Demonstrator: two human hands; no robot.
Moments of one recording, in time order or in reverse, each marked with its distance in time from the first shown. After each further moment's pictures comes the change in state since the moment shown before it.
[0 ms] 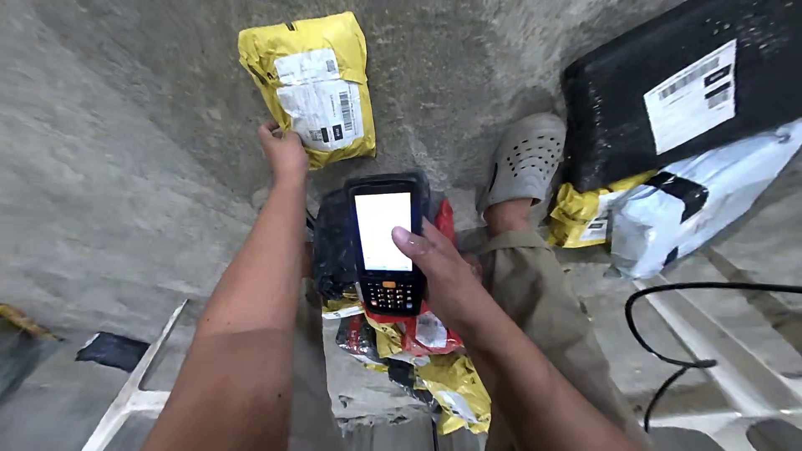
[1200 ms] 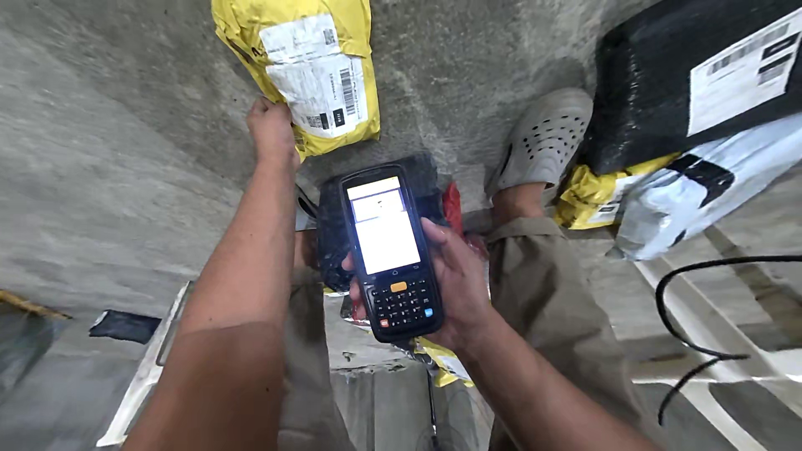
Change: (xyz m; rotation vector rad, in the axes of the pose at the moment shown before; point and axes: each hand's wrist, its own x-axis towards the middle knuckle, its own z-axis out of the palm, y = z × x) left_hand 0.034 -0.006 0.002 -0.206 -0.108 -0.071; right_hand 0.019 0.013 0.017 0.786 -0.228 0.188
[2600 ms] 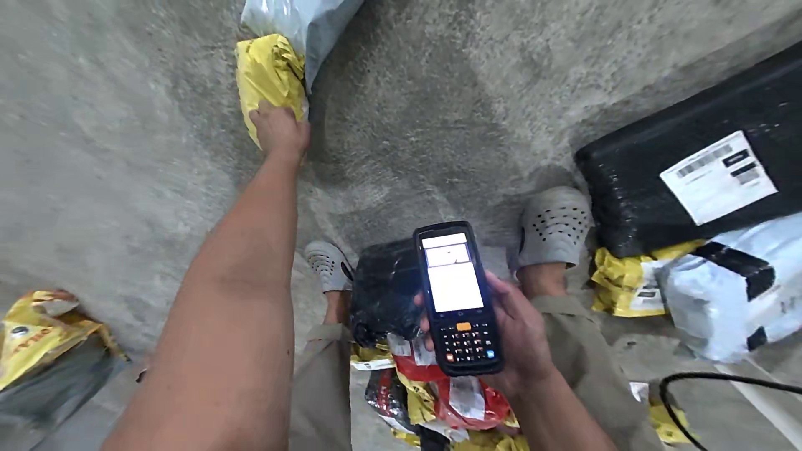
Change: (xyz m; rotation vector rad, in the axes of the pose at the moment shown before) left_hand 0.056 0.190 -0.023 1.227 0.182 0.370; right_hand -0.044 -0.045 -0.008 -0.032 -0.089 -0.090
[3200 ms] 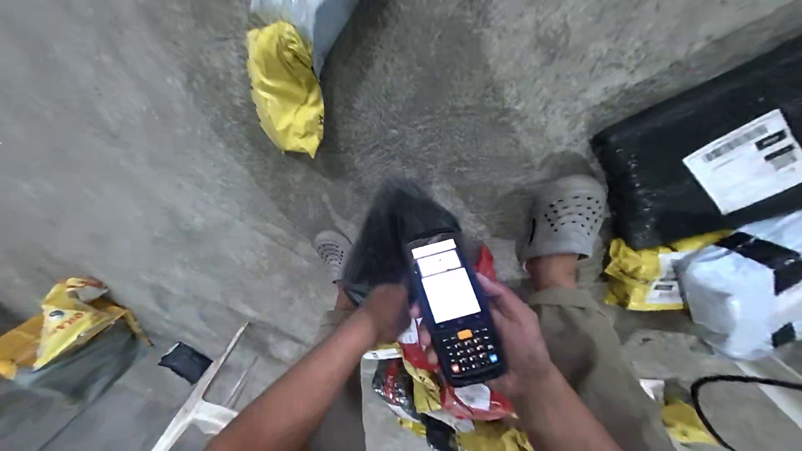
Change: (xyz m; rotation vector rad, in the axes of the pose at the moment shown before) left_hand -0.331 0.016 0.008 -0.116 -1.082 0.373; right_hand -0.009 0.011 -0.007 0.042 -0.133 0.112
